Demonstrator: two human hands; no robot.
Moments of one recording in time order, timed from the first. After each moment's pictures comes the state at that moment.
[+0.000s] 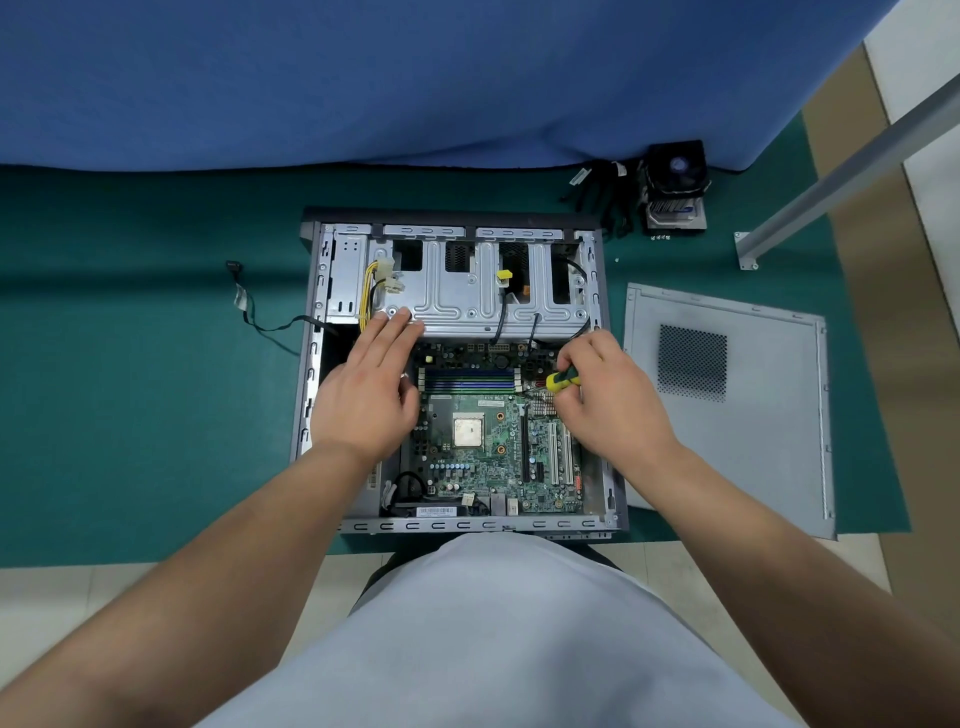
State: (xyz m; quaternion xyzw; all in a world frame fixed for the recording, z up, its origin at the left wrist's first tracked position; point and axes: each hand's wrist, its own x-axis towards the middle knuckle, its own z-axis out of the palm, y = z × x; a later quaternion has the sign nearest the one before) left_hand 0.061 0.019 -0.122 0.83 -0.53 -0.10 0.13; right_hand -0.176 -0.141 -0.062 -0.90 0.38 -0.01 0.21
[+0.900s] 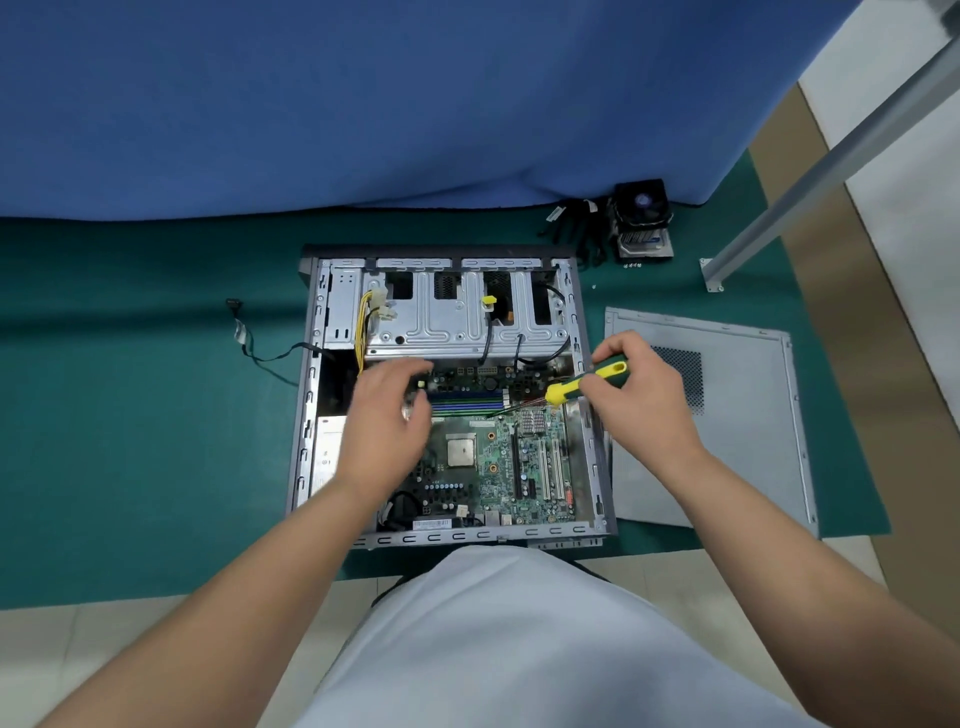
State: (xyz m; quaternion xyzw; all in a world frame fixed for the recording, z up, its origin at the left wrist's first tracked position) left_hand 0.029 0.019 -0.096 0.80 -0.43 -0.21 0.37; right_hand -0.199 -0.143 -0.020 -0.74 0.53 -0.15 0.39
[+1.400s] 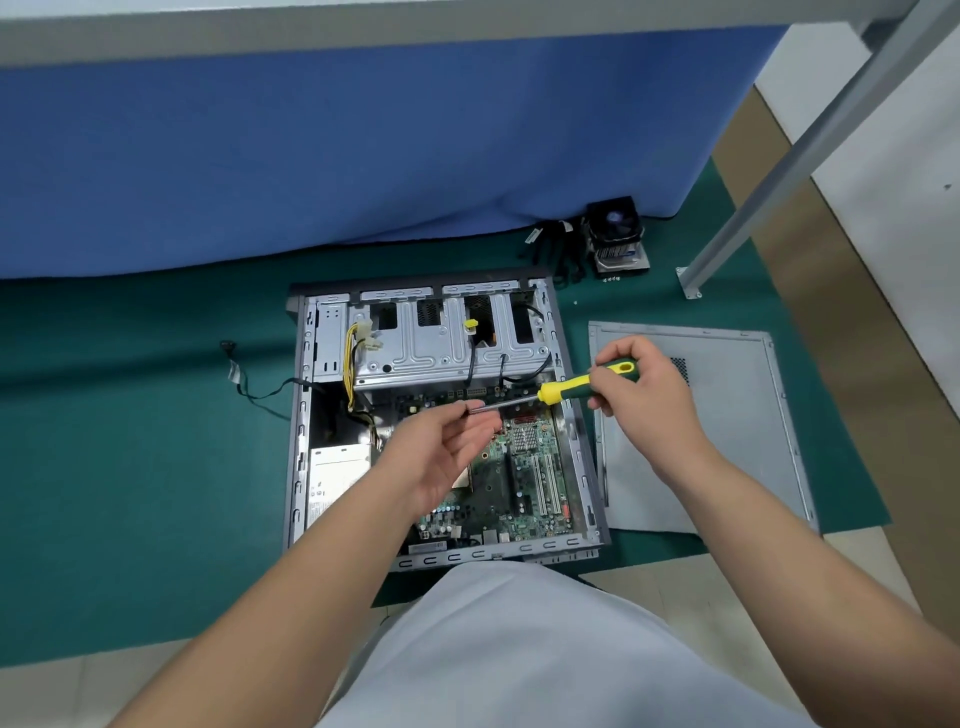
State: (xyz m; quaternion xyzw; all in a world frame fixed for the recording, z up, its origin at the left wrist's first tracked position) left_hand -0.012 -0.023 -0.053 0.50 0.10 -0.65 0.57; right_hand -0.210 -0.149 -0.001 -0.62 0.56 -0.22 0.51
